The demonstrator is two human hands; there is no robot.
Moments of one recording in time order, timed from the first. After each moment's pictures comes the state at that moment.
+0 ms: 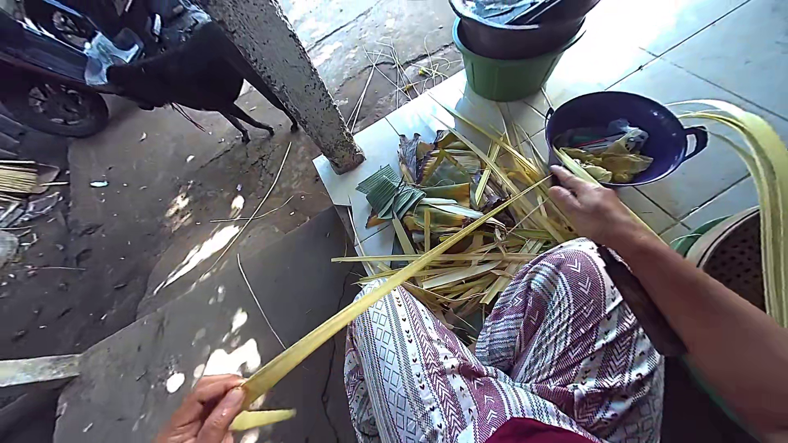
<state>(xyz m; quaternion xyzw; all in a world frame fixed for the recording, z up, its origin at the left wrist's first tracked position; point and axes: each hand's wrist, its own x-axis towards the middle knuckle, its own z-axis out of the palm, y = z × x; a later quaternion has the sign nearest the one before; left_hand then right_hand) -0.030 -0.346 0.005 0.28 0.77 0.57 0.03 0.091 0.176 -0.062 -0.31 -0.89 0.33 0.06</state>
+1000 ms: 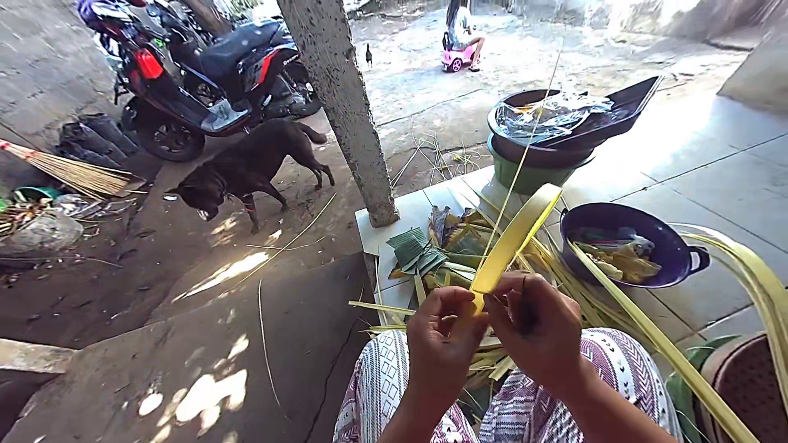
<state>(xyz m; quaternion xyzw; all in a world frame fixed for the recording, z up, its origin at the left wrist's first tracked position) -0.001 -0.112 0.014 0.32 0.62 0.71 0.03 0.051 0.021 0.013 0.06 -0.78 0.39 0.48</state>
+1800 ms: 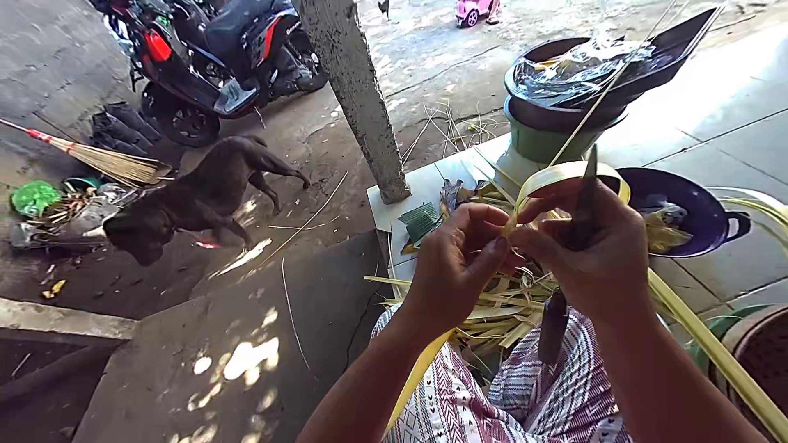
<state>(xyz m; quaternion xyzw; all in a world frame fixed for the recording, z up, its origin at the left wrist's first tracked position) -0.023 -0.108 0.082 0.42 0.63 0.63 0.16 0.063 0.038 0.066 -0.03 -0.74 0.55 0.38</state>
